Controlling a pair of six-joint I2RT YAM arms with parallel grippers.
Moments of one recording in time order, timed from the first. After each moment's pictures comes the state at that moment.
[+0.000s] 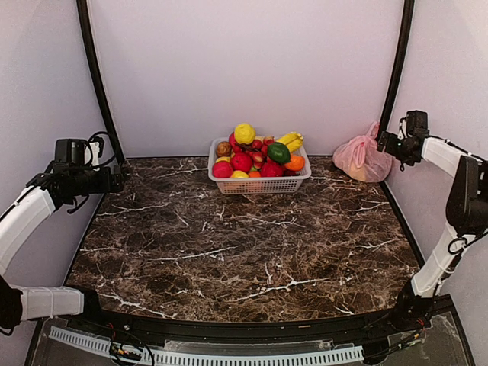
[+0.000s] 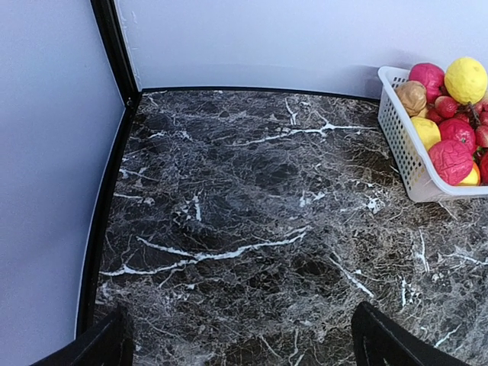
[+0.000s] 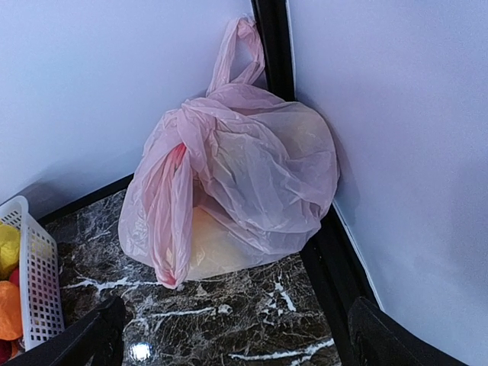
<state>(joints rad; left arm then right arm) -0.04 1.03 0.92 -0.49 -0.02 -0.08 -0.17 1.68 1.39 -0.32 -0.04 0.25</state>
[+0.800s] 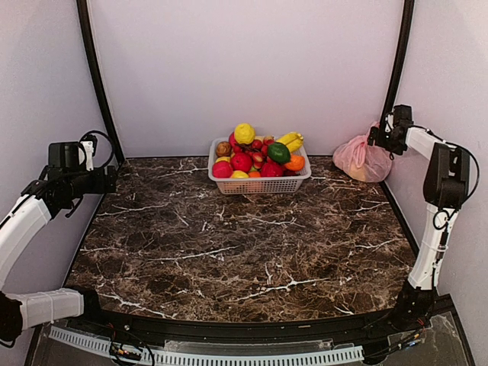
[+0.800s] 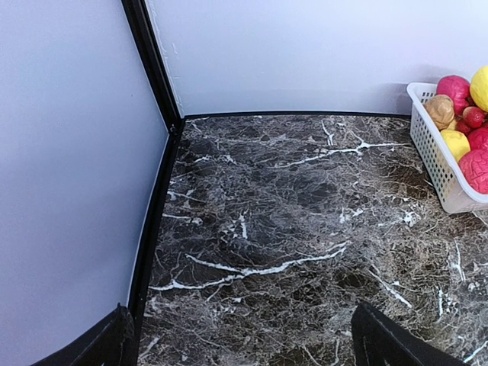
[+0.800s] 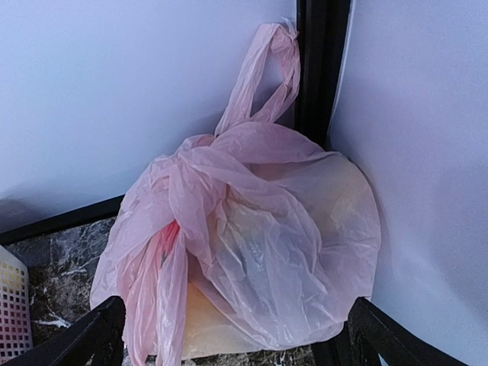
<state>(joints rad) -0.04 0.95 0.88 -0.44 -0.15 0.01 -0.17 2.10 1.85 -0.40 -0.08 0.14</state>
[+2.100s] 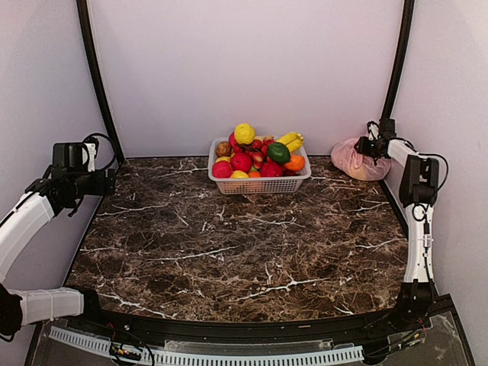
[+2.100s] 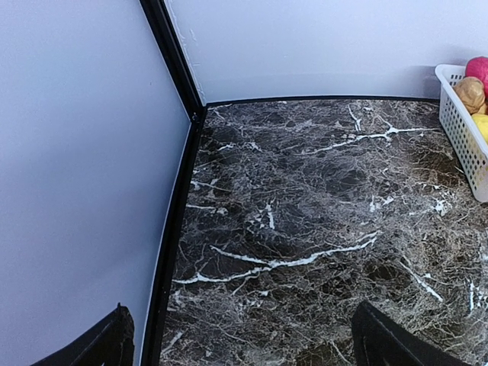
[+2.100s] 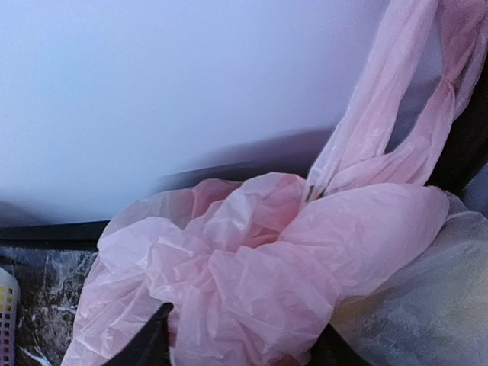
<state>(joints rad) -0.04 0.99 0.88 -0.44 -0.23 0.05 -0.16 2.60 2.34 -0.37 -0.31 0.13</state>
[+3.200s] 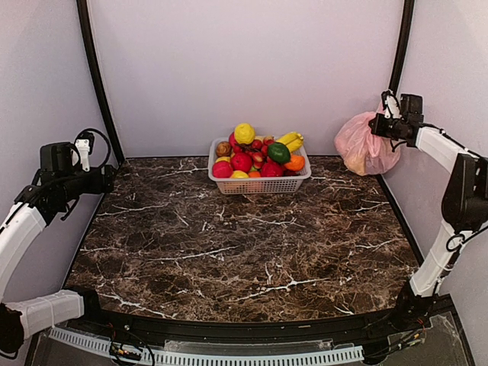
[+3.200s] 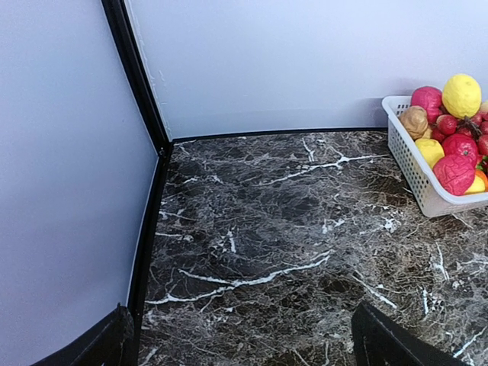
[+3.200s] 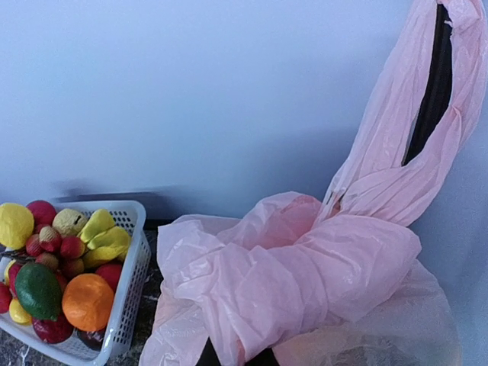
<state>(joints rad) -0.04 0.87 0.86 -0.43 -0.11 0.03 -0.11 1.78 1.60 -0.22 -0.31 0.10</state>
